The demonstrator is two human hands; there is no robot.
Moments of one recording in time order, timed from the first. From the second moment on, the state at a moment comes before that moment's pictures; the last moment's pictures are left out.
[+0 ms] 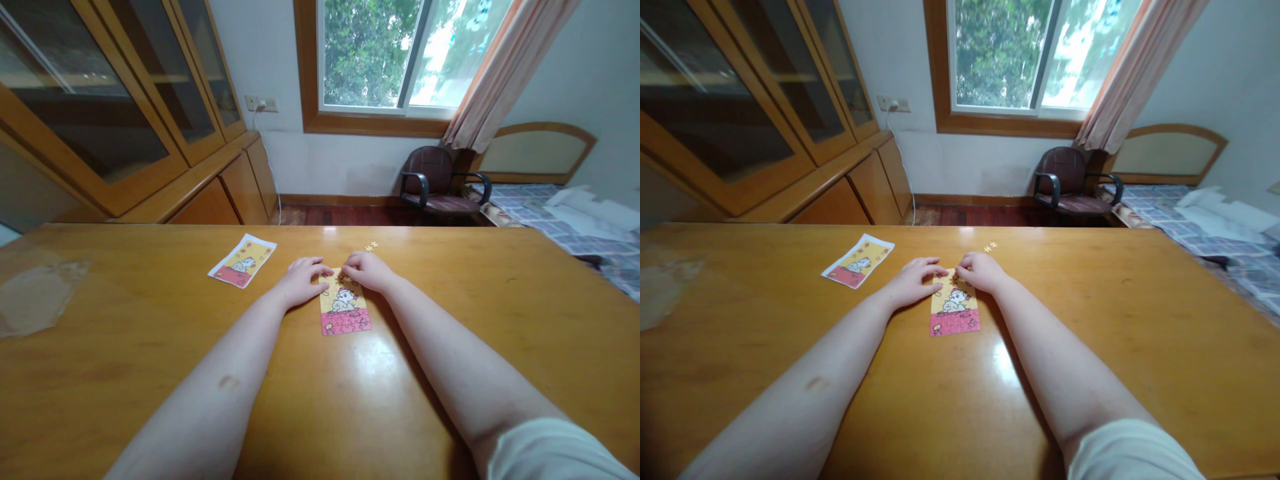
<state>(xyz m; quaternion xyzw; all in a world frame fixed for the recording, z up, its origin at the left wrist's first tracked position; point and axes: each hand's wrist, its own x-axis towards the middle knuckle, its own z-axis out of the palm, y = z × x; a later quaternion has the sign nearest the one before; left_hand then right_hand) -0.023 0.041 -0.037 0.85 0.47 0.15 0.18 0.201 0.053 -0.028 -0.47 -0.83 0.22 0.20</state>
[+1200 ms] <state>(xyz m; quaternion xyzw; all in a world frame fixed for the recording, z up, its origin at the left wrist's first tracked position) -0.023 0.040 -0.035 0.85 0.47 0.15 0.20 0.245 0.077 -0.043 -0.70 -0.69 0.06 0.18</state>
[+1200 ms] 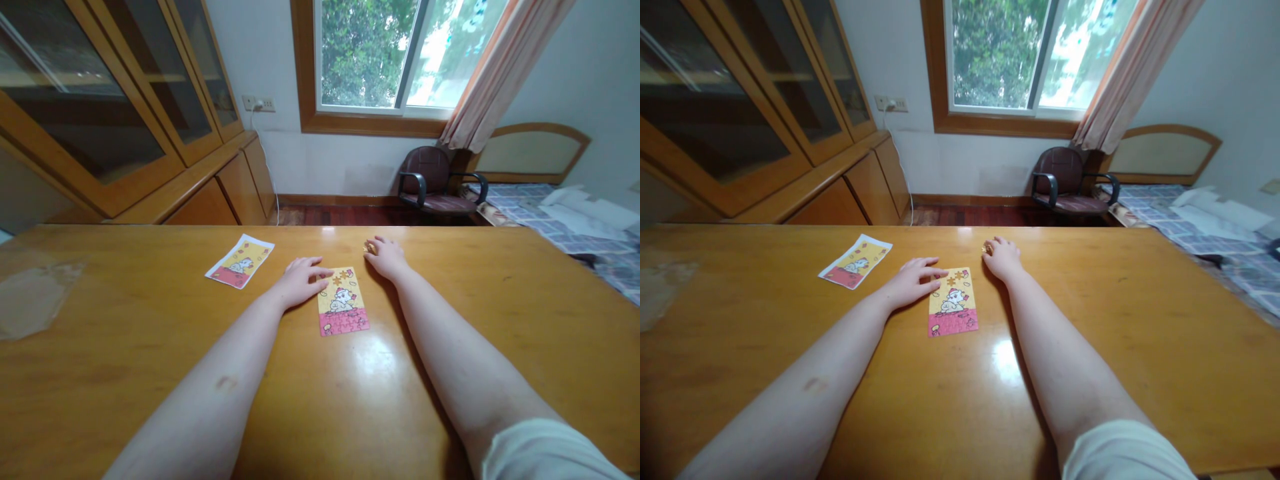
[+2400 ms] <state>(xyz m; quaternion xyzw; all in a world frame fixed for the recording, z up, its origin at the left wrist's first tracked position) -0.022 0.034 -0.031 0.87 0.44 0.12 0.18 0.215 0.062 -0.034 -0.59 -0.79 0.05 0.19</state>
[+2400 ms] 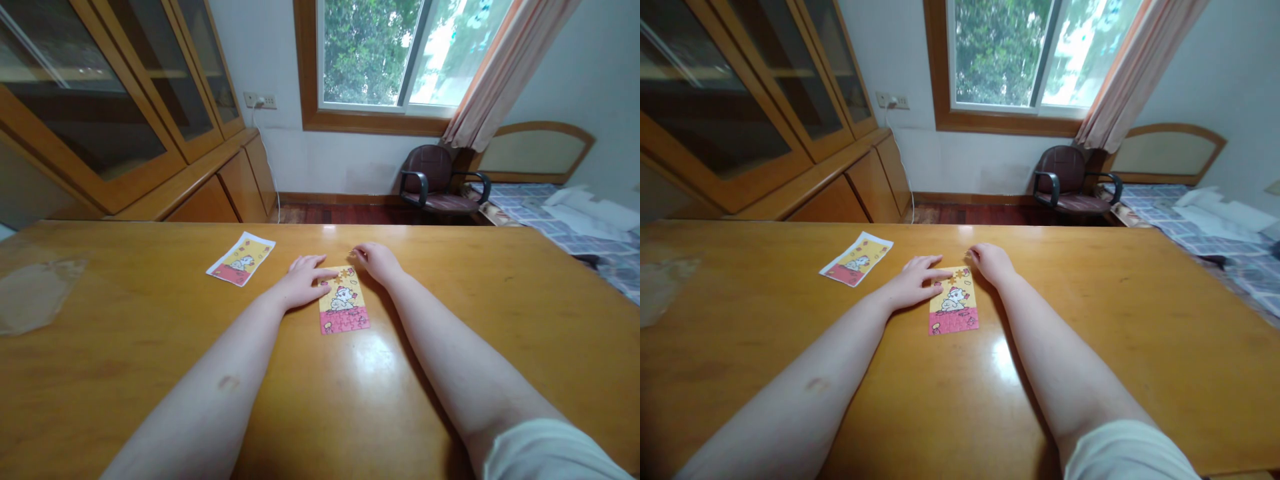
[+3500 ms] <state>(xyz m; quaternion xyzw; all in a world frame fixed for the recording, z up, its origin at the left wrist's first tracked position) -0.016 0.032 -0.025 0.85 0.37 0.33 0.16 0.209 0.013 -0.035 -0.37 -0.90 -0.02 0.25</state>
